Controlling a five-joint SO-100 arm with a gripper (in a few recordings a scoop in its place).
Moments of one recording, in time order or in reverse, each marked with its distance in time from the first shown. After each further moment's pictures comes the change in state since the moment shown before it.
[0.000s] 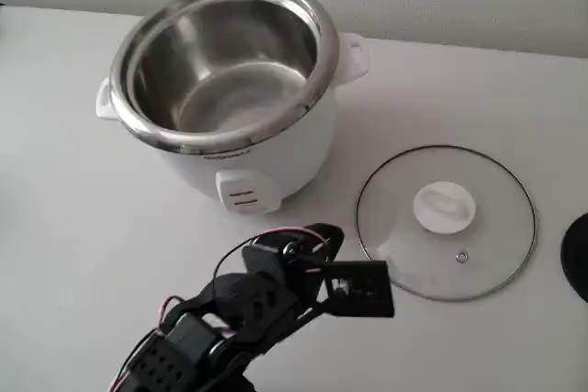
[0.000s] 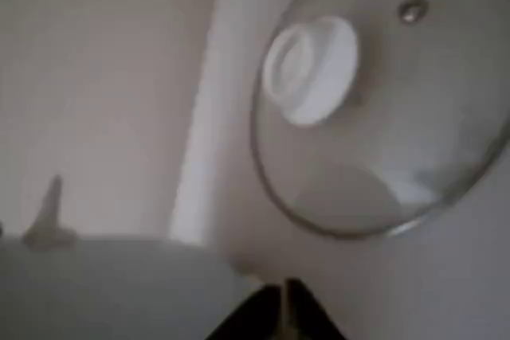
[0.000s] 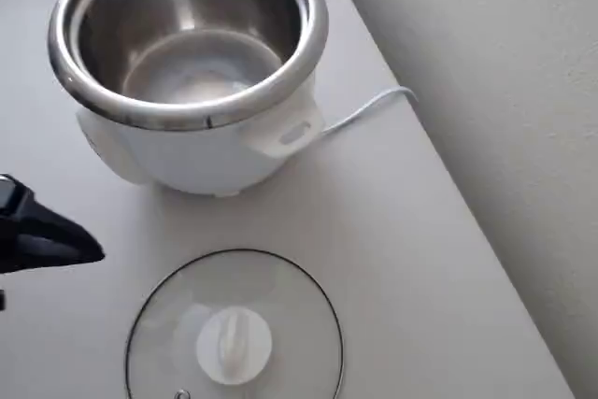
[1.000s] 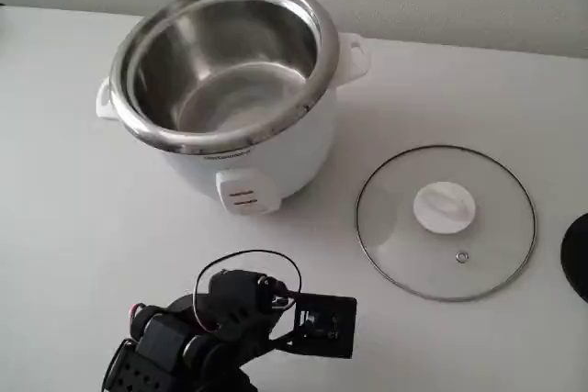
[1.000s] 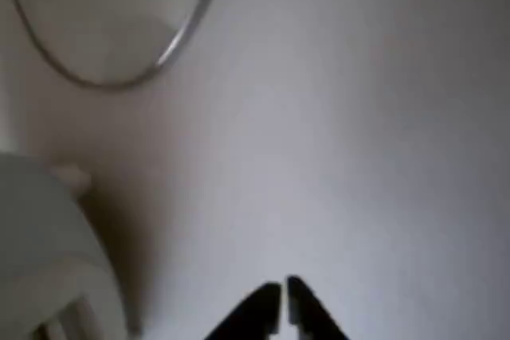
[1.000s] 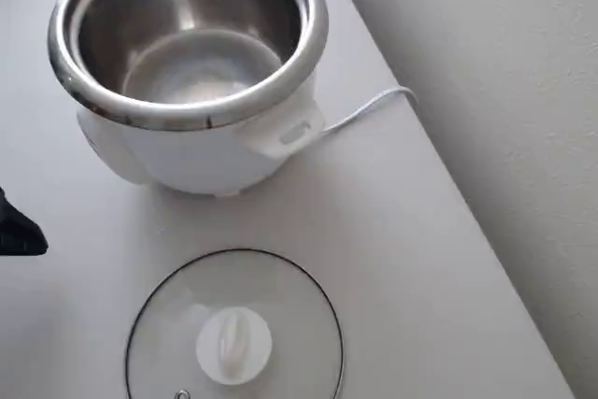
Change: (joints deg) arm -12.3 21.1 -3.3 55.7 5.9
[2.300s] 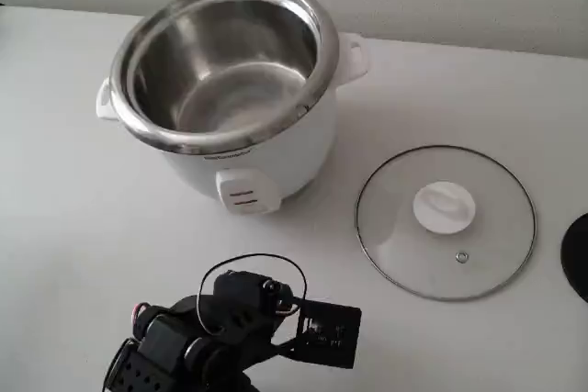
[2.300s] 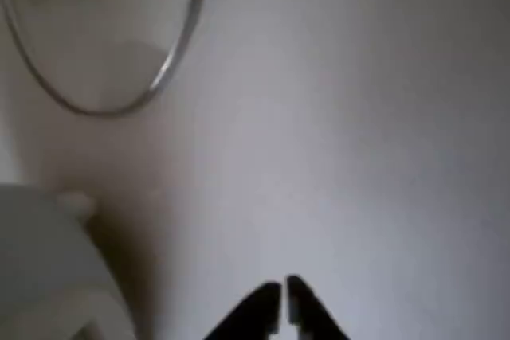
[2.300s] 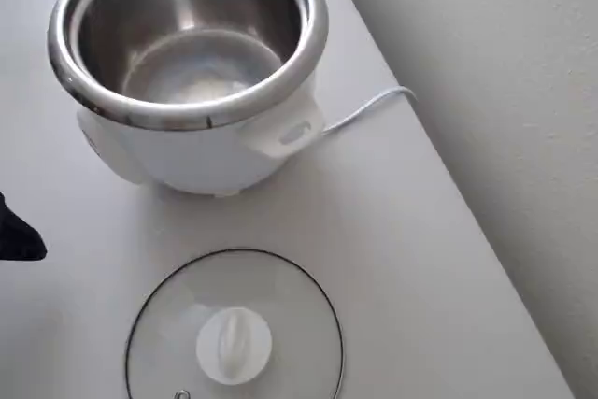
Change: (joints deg) arm 4.0 0.0 0.0 0.0 2.5
